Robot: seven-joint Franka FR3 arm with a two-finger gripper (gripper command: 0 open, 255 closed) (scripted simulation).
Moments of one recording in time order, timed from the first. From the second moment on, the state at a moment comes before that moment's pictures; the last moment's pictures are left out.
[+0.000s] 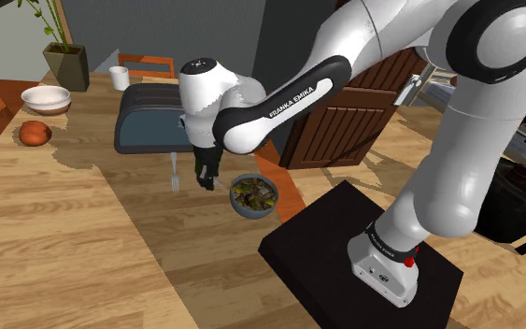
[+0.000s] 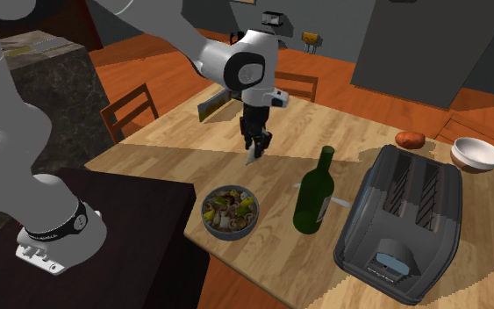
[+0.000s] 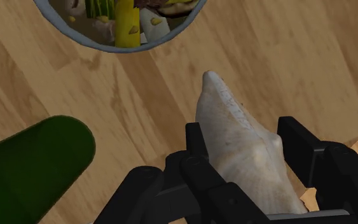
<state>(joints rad) 0.29 0.30 0.38 -2.10 -0.27 2.23 0.13</state>
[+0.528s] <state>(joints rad) 0.18 0.06 0.35 -2.41 -0.20 2.35 -0.04</state>
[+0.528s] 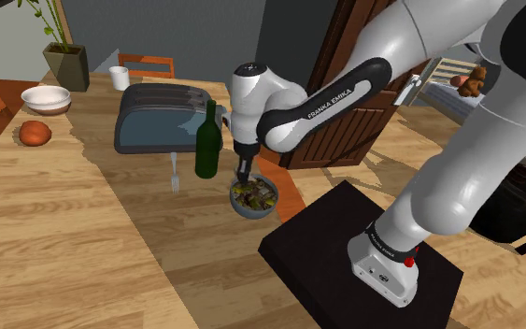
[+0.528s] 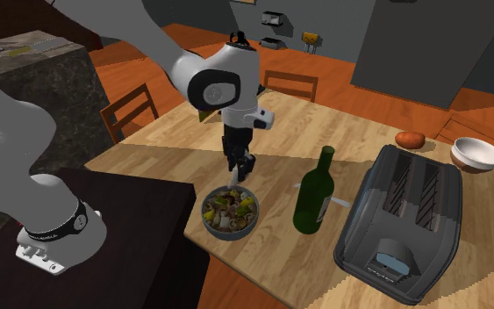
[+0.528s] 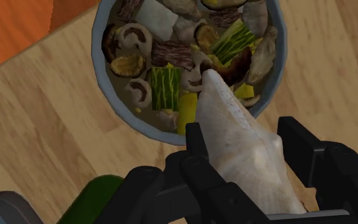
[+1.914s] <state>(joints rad) 0.11 0.11 0.28 -2.60 -0.32 2.60 -0.04</state>
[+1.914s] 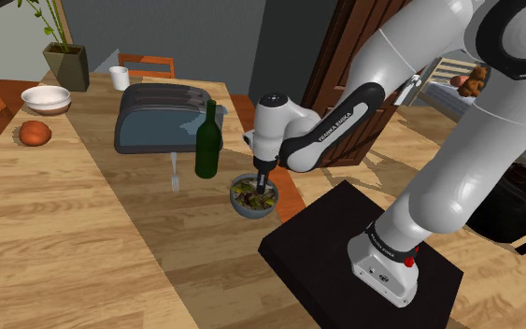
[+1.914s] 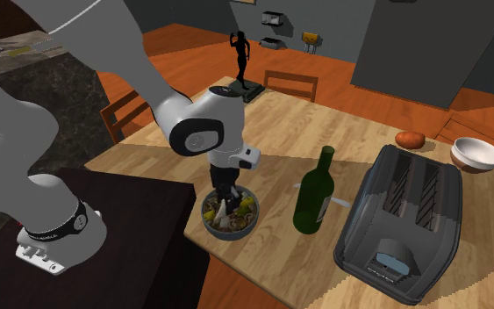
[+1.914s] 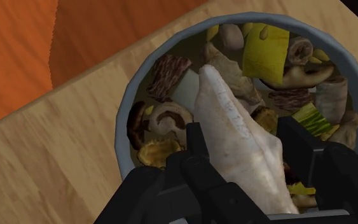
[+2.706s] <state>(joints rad) 0.11 0.07 0.29 -2.60 -0.28 2.56 -0.07</state>
